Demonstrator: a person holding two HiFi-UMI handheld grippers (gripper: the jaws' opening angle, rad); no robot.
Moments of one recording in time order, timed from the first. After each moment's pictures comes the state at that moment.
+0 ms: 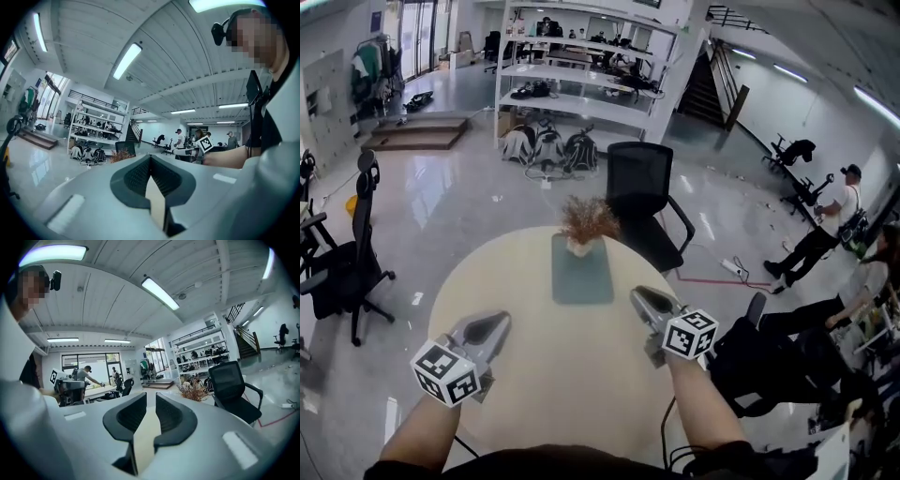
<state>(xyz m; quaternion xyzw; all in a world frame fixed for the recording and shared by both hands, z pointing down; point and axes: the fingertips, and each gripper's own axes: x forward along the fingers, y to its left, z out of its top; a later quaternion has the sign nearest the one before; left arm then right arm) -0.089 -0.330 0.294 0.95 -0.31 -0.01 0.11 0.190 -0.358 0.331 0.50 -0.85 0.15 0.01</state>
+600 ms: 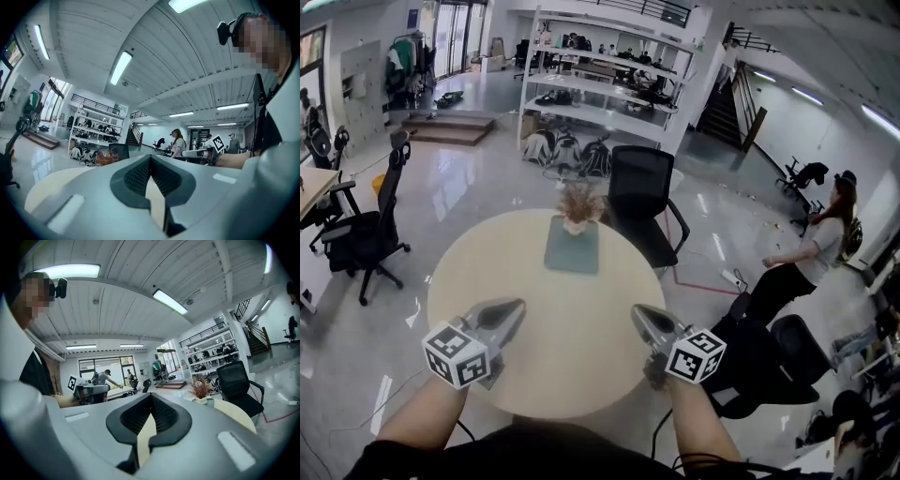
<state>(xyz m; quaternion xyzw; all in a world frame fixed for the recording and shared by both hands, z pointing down) -0.010 -0.134 0.260 0.94 -0.33 -0.03 0.10 0.211 -0.121 0.276 0.43 -0.89 0.15 -0.01</state>
